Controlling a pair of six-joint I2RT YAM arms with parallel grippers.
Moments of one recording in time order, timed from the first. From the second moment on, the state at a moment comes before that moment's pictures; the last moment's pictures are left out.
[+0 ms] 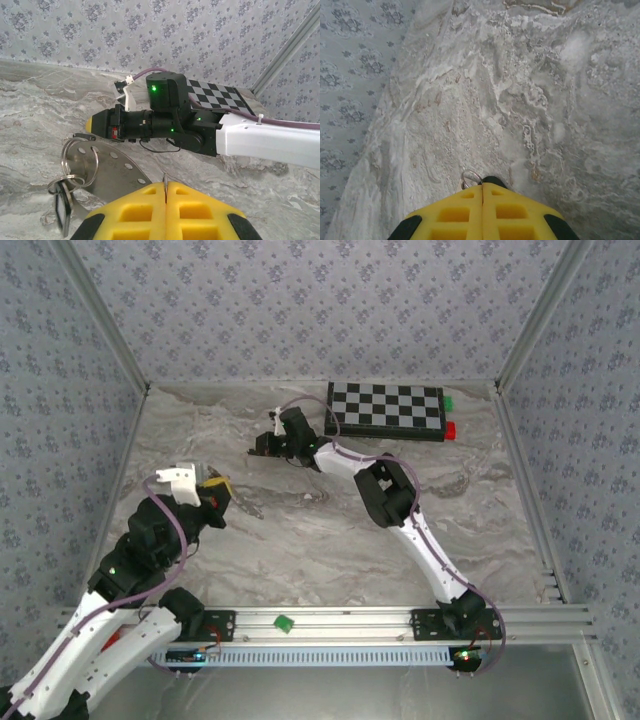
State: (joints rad) left arm -0.65 0.50 0.76 -0.52 -0.20 -0.43; right arm 0.69 2.65 2.10 0.07 -0.39 0.69
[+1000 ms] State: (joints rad) left arm -0.65 0.51 0.75 -0.52 -0.19 -0.43; right arm 0.69 2.29 1.64 -0.22 -0.23 0.49
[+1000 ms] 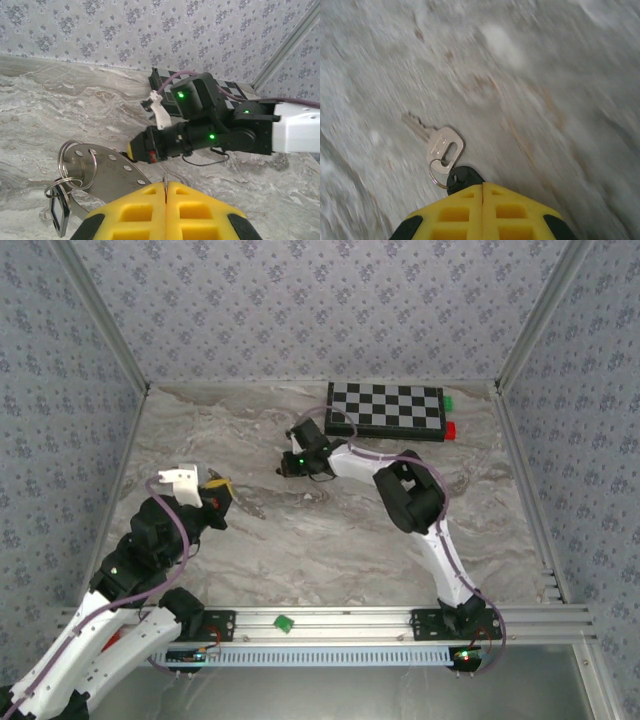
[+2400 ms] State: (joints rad) left arm -0.73 1.22 0.70 0.03 0.09 -0.41; right arm 0.56 1.08 0.60 -0.34 0.06 0.49
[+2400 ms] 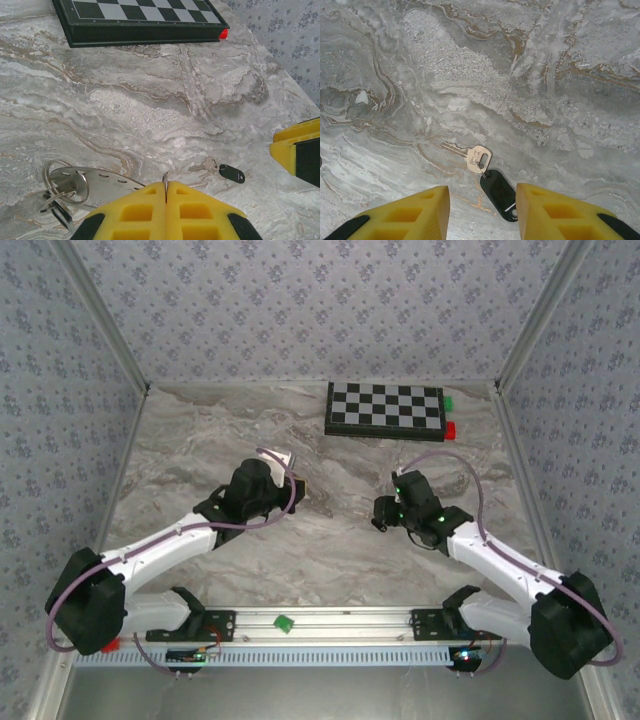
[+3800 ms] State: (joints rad) left arm -0.73 1.17 0.66 0.05 0.09 -0.39; right arm 0.56 1.61 0.89 -0.53 -0.02 0.21
